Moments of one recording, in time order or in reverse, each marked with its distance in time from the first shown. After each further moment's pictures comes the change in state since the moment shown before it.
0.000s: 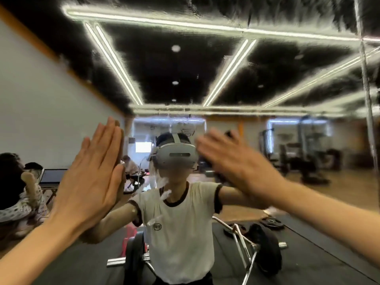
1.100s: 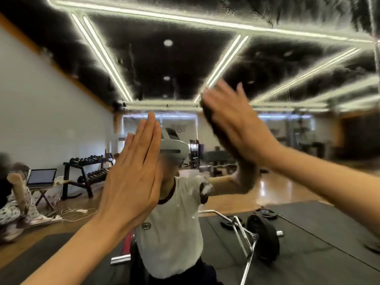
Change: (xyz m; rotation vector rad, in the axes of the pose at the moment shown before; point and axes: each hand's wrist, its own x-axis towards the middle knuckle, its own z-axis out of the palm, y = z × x) left_hand -0.002 0.001 -0.007 -0.147 0.042 0.045; right_hand 0.098 -0.020 0.002 0.038 0.059 0.232
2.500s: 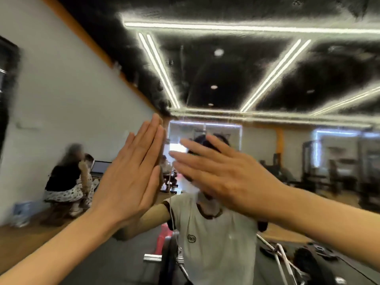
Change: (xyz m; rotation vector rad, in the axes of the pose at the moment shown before) left_hand -0.024 -0.057 -0.025 0.179 -0.002 0.008; right_hand 0.006 -0.076 0.048 0.013 -0.011 -0.499
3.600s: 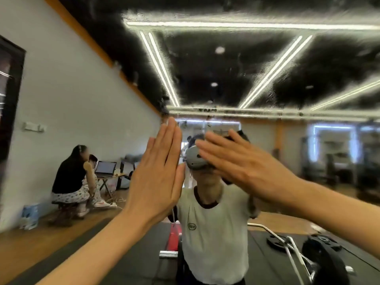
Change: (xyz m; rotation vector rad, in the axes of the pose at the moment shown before) left_hand -0.032 -0.058 -0.017 -0.070 -0.012 -0.119; right_hand 0.066 -0.036 0.016 0.021 -0.040 0.090
